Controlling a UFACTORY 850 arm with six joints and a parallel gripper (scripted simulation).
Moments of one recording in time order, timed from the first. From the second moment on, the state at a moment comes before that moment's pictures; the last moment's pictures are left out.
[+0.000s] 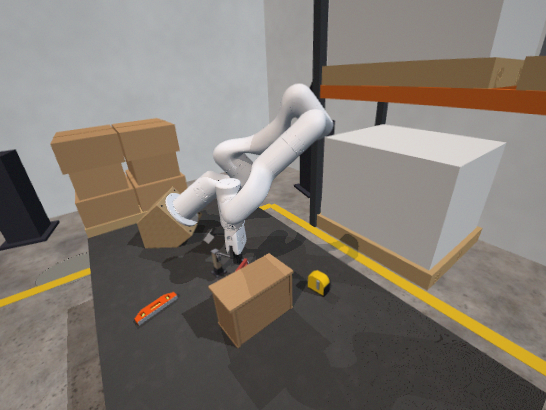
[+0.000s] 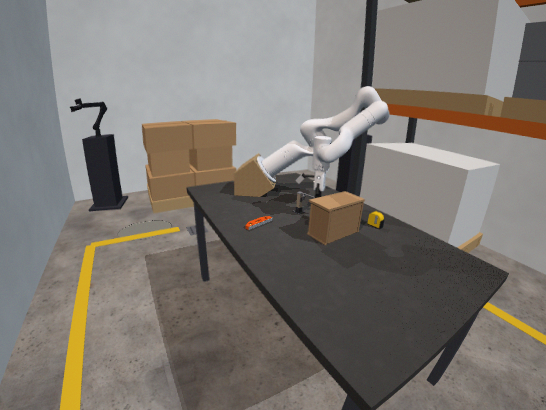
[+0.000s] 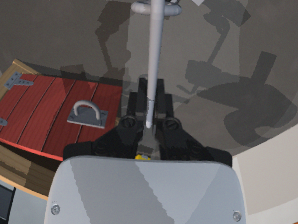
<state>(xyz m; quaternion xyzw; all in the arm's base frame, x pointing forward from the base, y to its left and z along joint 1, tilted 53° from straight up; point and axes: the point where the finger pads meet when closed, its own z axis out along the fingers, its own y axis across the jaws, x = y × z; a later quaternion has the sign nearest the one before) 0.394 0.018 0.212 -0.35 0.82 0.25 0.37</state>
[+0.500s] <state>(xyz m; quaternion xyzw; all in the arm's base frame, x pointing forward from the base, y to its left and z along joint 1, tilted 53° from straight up) 0.391 0.013 0.217 -0.35 0.82 0.25 0.37</state>
